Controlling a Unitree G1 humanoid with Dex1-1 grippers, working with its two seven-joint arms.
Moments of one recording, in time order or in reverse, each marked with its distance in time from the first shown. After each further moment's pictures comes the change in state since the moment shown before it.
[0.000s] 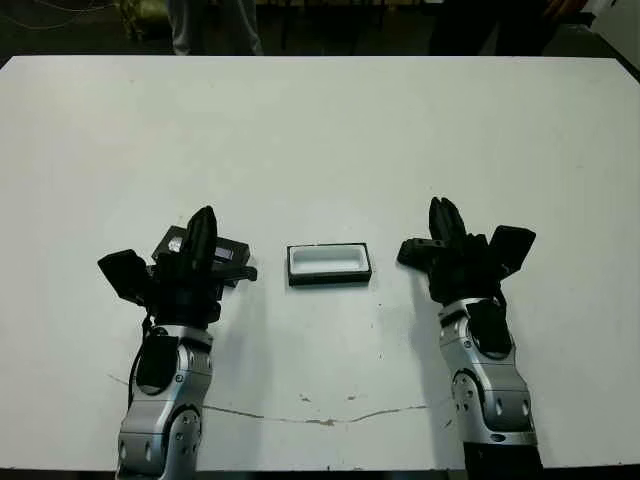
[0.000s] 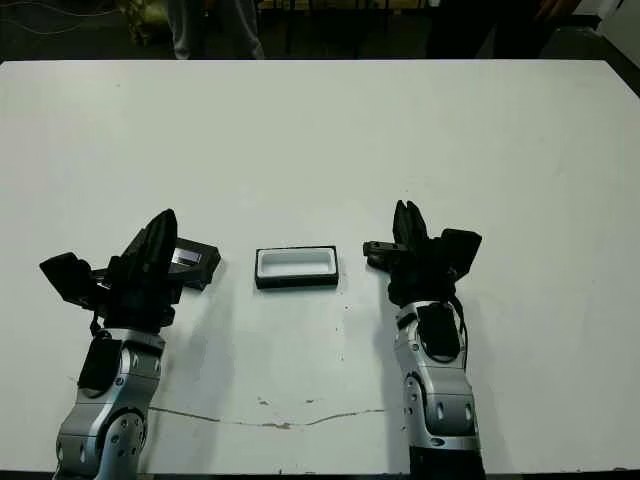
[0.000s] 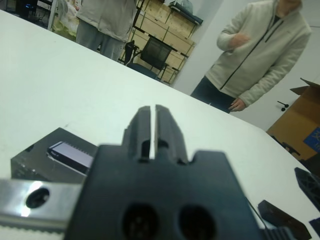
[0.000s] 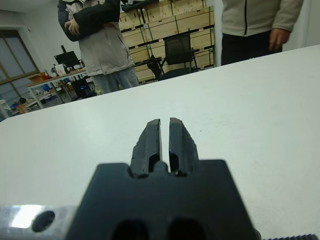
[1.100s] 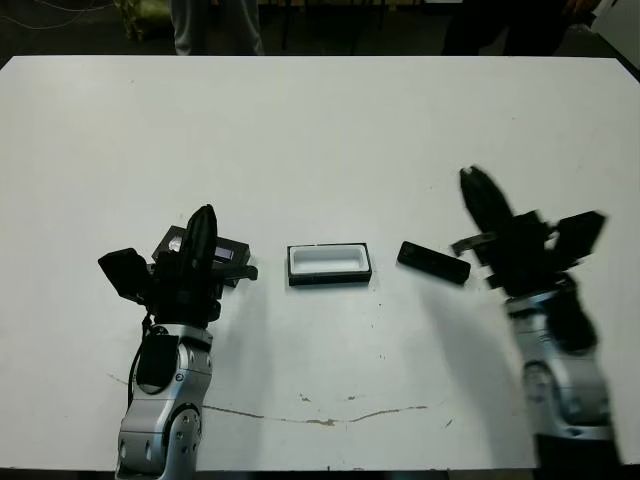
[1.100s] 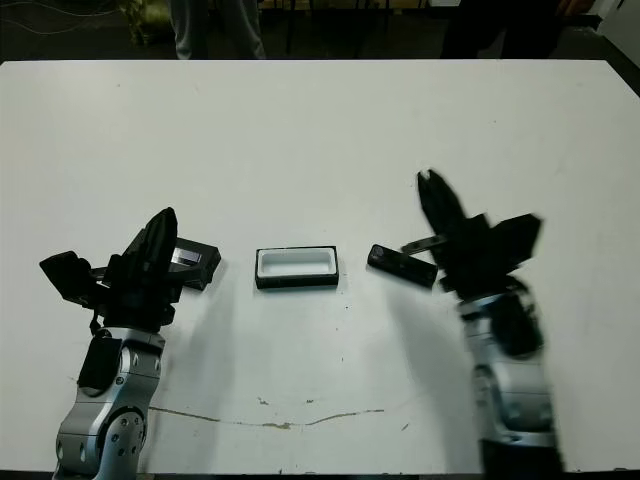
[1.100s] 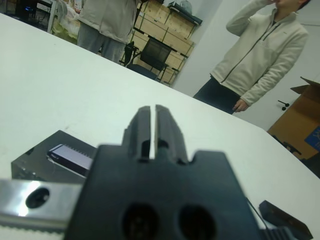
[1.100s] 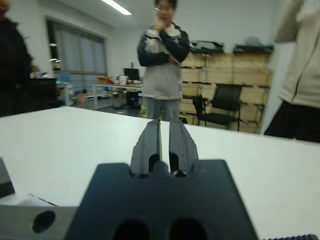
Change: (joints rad) left arm 0.007 -0.005 0.004 -0.003 -0.007 0.002 0.002; right arm -0.052 -0.393 -0.157 -0.027 0.206 -0.130 0.487
